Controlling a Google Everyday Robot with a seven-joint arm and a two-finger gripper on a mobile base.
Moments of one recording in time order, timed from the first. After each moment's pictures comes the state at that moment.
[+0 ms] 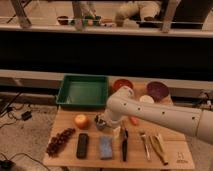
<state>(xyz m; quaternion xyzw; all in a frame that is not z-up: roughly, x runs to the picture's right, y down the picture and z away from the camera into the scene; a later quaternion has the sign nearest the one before) 0.014 0.203 0.775 -0.29 -0.20 -0.25 0.90</state>
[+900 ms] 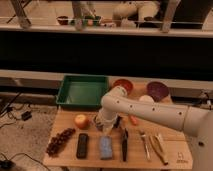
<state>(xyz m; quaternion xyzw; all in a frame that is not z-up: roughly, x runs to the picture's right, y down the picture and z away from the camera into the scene) -0.023 0.209 0.797 -0.31 -0.23 -0.26 0.89</state>
